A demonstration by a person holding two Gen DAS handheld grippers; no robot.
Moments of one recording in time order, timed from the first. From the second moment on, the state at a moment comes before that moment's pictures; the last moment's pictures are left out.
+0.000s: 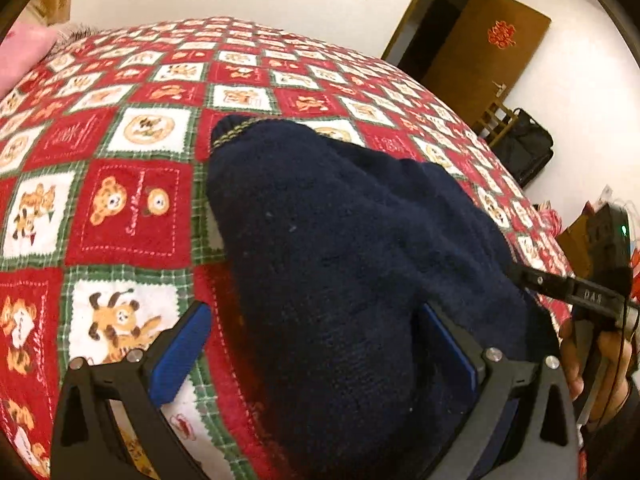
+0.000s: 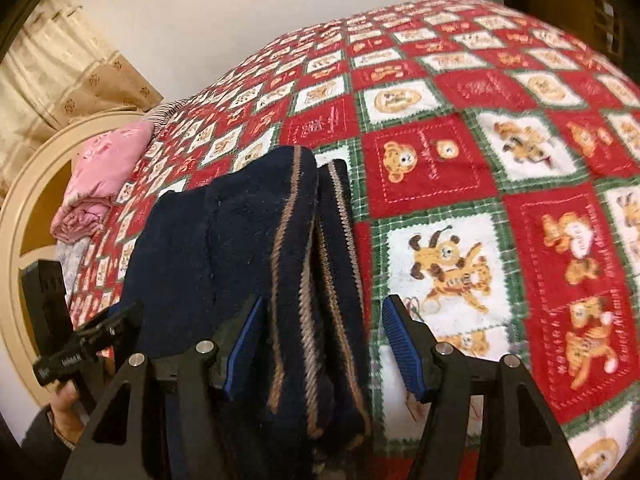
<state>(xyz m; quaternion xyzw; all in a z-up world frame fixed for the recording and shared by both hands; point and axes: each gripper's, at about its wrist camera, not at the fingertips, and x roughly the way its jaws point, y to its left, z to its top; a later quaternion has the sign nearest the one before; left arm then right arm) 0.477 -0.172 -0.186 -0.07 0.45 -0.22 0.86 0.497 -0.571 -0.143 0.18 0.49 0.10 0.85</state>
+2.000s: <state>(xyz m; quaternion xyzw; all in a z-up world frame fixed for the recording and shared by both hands) 0.417 -0.192 -0.136 0.00 0.38 -0.24 0.89 0.472 -0.530 -0.127 0.26 0.42 0.15 0.86</state>
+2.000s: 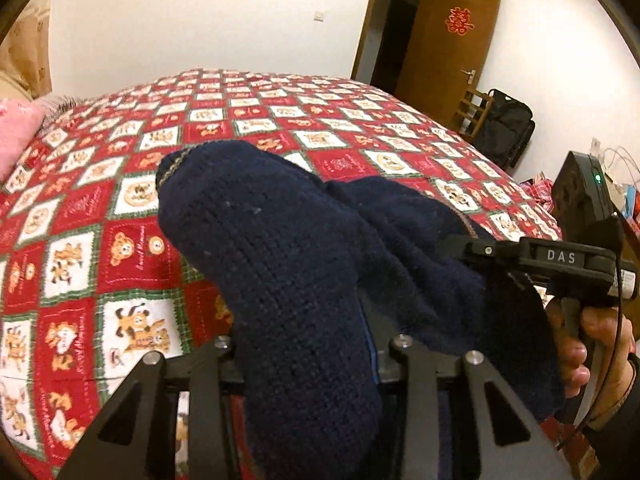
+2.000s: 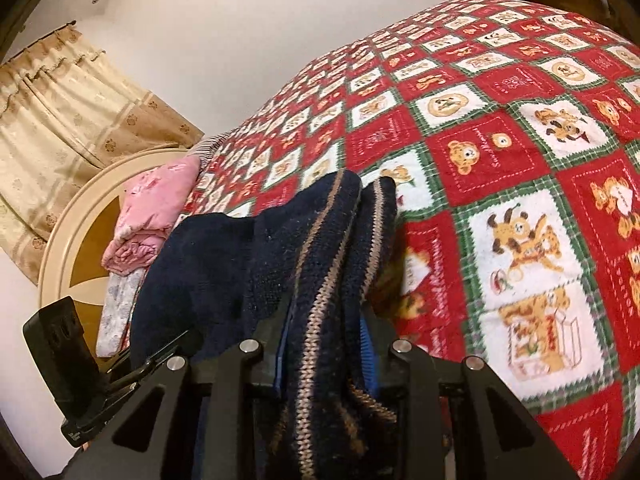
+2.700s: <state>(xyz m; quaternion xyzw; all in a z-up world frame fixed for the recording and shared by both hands) 0.341 -0.140 -0.094 -0.02 0.37 -0.23 0.90 0.396 -0.478 -0.086 0.27 0.40 0.20 0.85</state>
